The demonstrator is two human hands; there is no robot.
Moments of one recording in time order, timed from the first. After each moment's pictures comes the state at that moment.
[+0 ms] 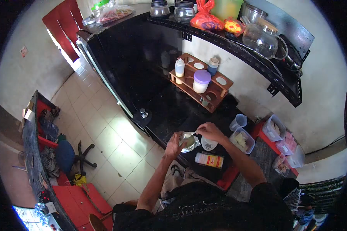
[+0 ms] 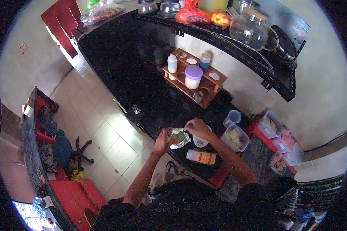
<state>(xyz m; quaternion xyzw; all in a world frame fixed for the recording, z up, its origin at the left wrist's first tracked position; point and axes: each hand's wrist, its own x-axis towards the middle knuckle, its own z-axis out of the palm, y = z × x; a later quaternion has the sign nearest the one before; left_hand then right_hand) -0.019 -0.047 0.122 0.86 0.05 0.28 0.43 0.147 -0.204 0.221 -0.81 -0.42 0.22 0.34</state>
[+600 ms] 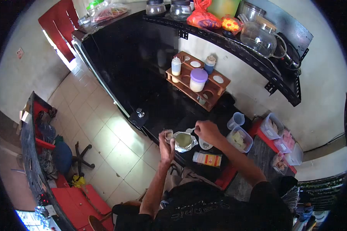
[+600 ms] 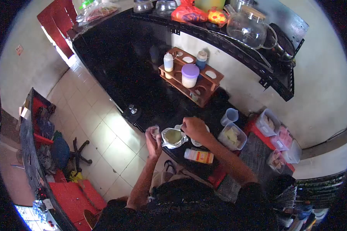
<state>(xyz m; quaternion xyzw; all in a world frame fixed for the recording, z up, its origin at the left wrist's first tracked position) -0.039 -0.064 0.165 0.69 0.17 0.41 0.56 0.123 -0.197 0.243 -0.85 -0.47 0.00 0.23</state>
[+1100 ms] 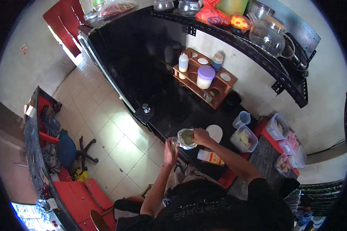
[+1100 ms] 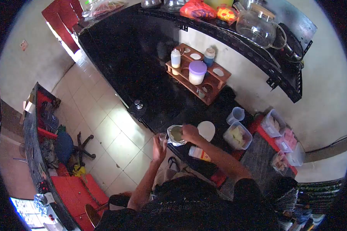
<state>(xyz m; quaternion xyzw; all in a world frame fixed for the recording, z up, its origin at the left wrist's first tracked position) -0.070 -0.065 0.097 0.78 0.24 0.30 0.49 0.115 -0.167 0.140 -0.89 -0.43 0.12 0.11</state>
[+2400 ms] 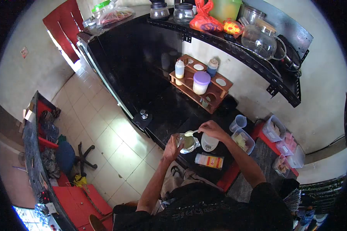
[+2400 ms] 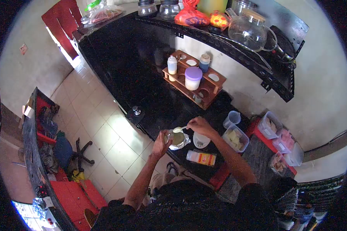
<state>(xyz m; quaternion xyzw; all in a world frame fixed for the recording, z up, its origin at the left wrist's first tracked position) -0.029 -0.048 0.122 0.87 0.09 0.27 0.41 0.169 -0.207 0.218 -0.82 -0.38 0.26 0.32</state>
